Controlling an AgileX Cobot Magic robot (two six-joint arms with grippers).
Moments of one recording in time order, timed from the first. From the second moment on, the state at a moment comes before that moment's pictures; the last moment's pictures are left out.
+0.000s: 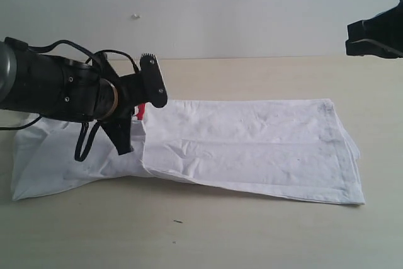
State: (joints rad) left arm -0.59 1.93 -1.08 1.33 0.35 -0.46; right arm -0.19 1.42 -0.98 0.83 0.61 -0.85
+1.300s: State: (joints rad) left arm -0.29 1.73 -0.96 -0.43 0.50 0.47; right arm -0.19 1.42 -0.98 0.87 0.68 -0.85
